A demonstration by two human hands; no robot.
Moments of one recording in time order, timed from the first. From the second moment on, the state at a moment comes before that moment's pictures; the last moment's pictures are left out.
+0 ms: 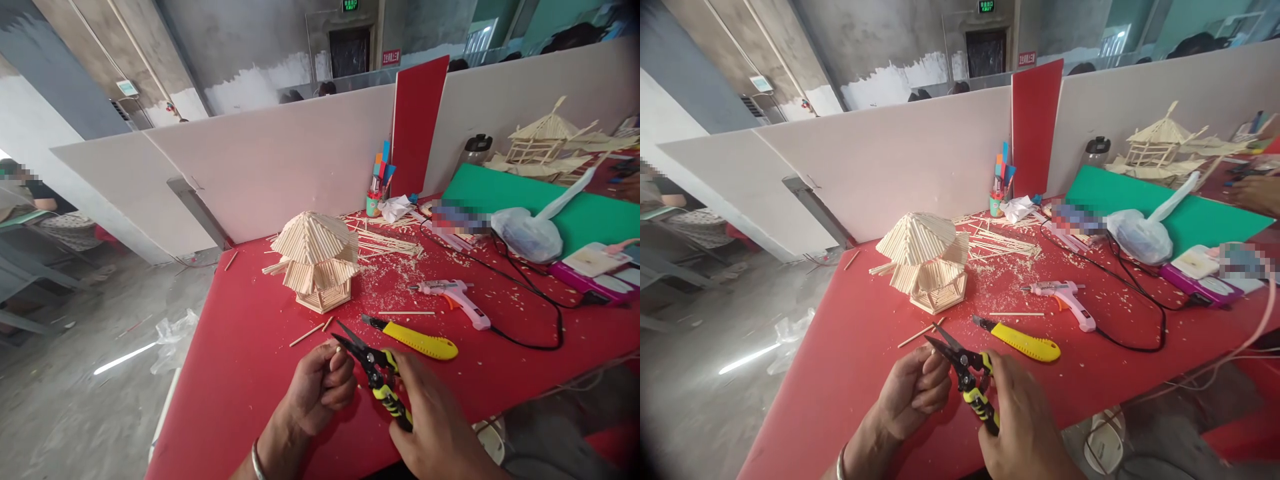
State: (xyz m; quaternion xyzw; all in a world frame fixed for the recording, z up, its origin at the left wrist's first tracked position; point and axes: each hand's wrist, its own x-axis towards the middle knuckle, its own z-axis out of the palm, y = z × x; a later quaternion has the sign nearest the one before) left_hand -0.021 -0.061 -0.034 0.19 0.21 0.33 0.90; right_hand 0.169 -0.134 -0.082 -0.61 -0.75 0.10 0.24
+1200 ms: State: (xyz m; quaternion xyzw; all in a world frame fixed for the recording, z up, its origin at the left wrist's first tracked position) left_hand -0.014 -0.067 -0.030 0.20 0.31 0.40 0.84; right_hand 0.159 -0.140 -0.059 -0.64 -0.73 0.13 0.23
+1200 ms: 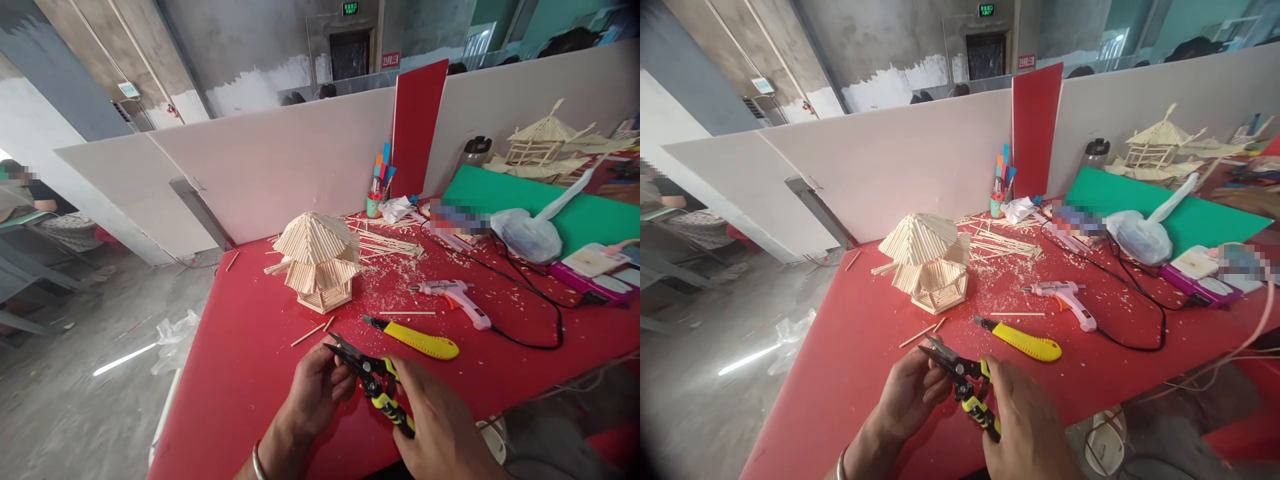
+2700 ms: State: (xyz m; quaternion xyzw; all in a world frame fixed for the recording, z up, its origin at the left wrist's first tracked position) left_hand -0.020 -0.064 -0.033 0.19 0.30 0.36 0.86; right_hand 0.164 -0.135 -0.062 -0.62 -0.75 0.15 0.17
